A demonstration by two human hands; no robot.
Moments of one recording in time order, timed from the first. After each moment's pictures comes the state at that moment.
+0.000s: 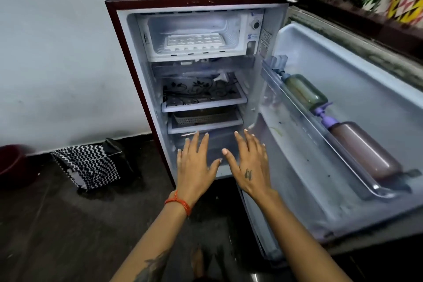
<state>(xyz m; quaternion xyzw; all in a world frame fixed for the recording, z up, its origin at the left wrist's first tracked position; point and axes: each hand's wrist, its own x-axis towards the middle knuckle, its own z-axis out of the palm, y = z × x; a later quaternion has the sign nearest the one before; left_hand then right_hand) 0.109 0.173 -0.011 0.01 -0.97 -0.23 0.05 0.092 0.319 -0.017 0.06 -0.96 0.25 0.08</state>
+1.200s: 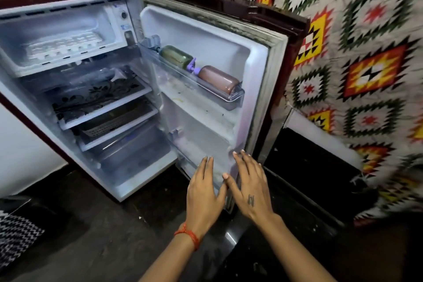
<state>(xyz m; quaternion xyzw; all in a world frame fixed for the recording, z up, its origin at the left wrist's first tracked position) 0.285 0.302 -0.044 -0.24 -0.89 -0.38 0.00 0.331 0.425 -0.050 -0.17 -0.94 0.25 0.15</state>
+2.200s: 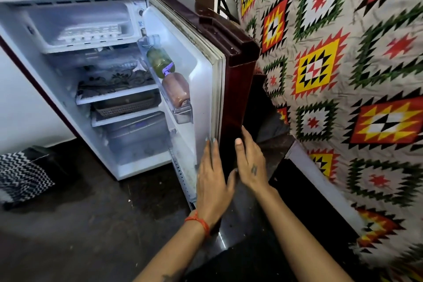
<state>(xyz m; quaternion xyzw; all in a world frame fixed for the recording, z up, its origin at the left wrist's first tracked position) 0.295 0.513 -0.030 -0.13 -0.90 -0.39 0.14 0.265 0.622 -0.015 -0.05 -0.88 0.45 0.16</state>
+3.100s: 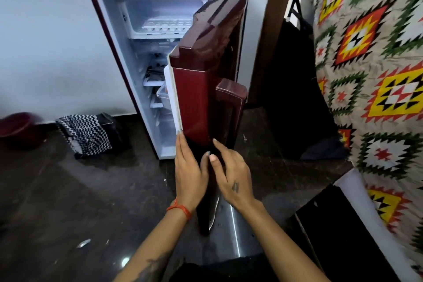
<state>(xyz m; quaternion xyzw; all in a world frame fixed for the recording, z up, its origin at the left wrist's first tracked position) 0.286 0.398 -0.023 0.09 -0.87 -0.42 0.25 0.276 0.508 -0.014 0.18 -0.87 0.44 0.12</state>
